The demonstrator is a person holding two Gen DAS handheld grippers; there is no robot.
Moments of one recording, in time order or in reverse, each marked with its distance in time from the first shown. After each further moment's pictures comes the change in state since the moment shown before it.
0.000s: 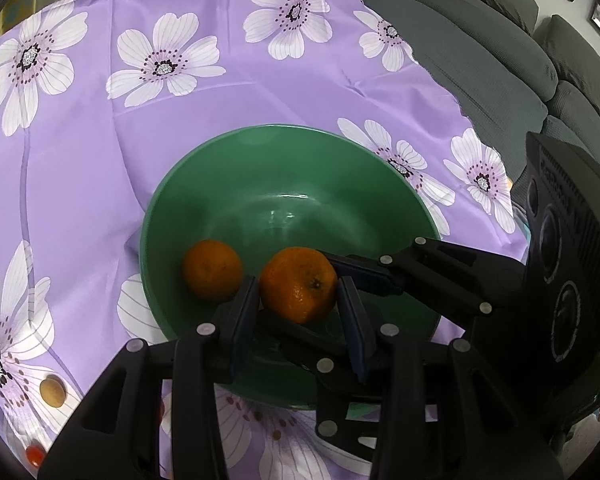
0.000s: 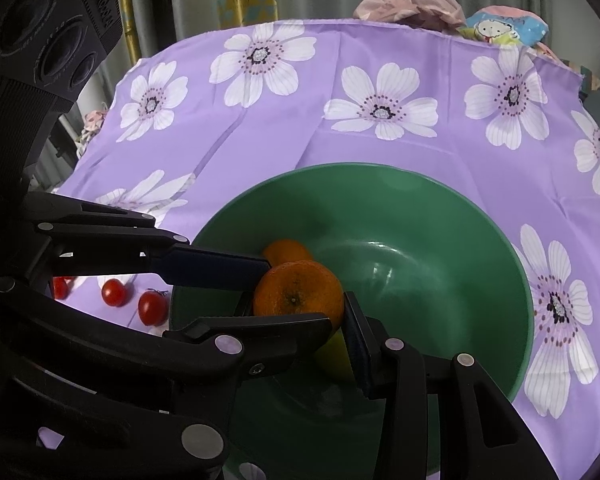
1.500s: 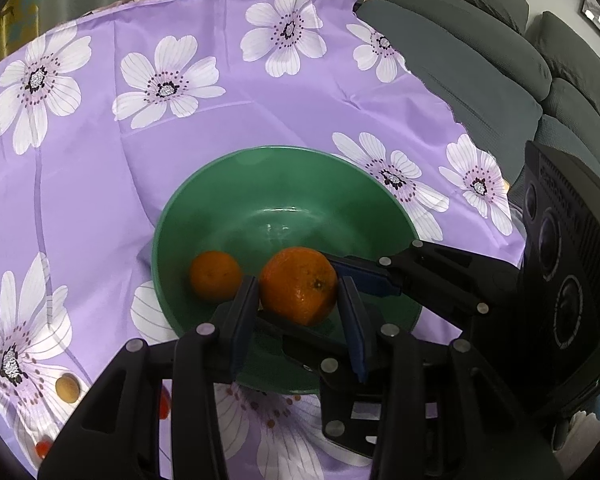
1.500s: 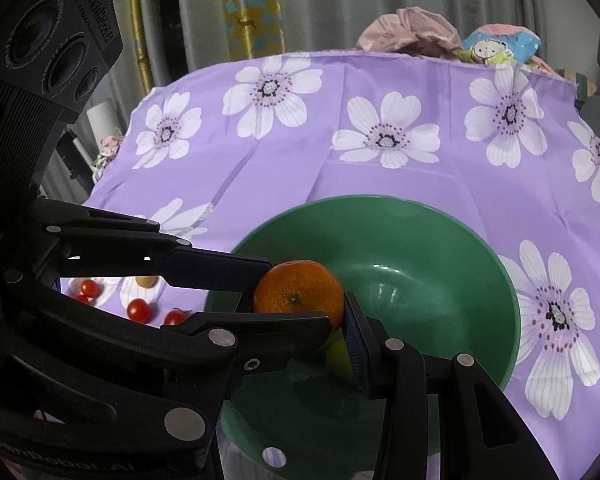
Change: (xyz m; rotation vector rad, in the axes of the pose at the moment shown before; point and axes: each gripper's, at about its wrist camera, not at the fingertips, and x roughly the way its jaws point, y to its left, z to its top) left arm -0.019 -0.013 -0.001 0.033 -0.043 0.029; right arm -0.021 0.003 0.001 0.011 -0.099 0.035
